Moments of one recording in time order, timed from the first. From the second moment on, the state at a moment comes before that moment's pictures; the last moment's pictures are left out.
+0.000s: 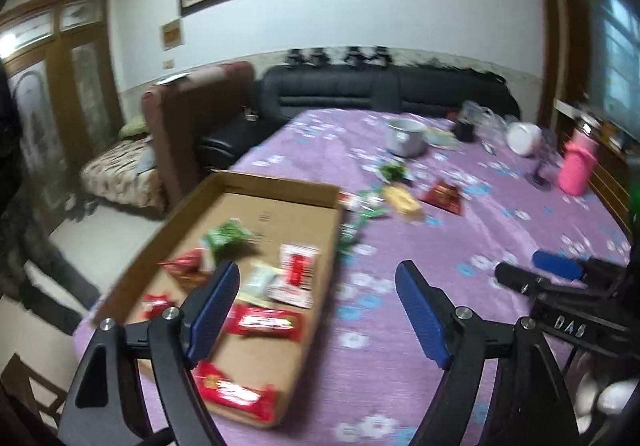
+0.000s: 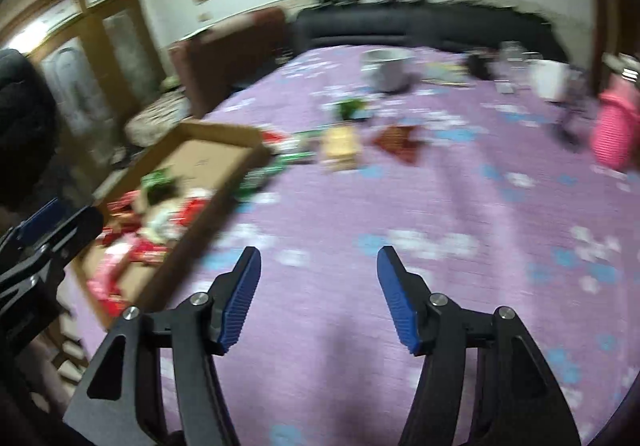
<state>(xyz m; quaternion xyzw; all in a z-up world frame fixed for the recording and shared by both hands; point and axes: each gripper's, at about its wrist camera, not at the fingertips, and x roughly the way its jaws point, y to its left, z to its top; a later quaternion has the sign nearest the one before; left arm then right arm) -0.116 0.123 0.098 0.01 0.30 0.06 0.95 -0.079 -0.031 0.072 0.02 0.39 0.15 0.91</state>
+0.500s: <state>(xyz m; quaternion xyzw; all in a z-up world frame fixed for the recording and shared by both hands) -0.075 0.046 0.053 0.04 0.38 -0.01 0.92 -0.082 -0.116 0.066 -0.01 0.38 0.03 0.92</state>
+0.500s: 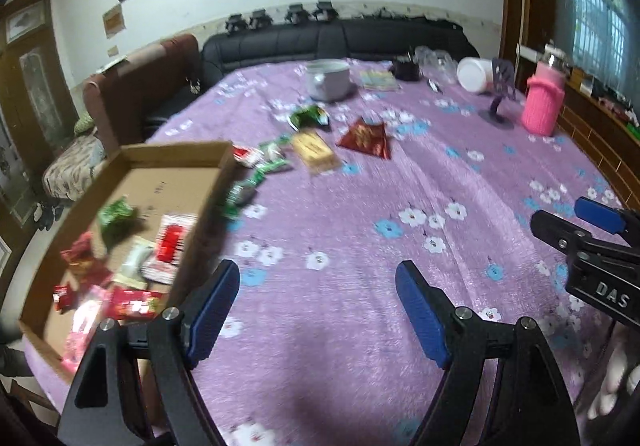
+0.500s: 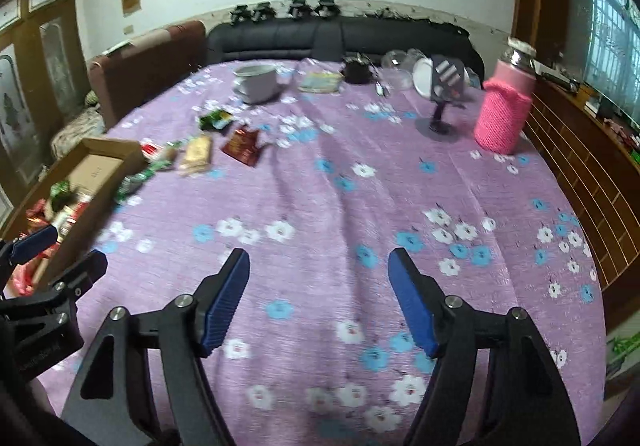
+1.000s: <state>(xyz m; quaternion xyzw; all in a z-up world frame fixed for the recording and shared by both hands) -0.008 0.030 0.008 0.02 0.45 0.02 0.89 -0.028 -0.157 0.009 0.02 0.48 -0.05 0.87</state>
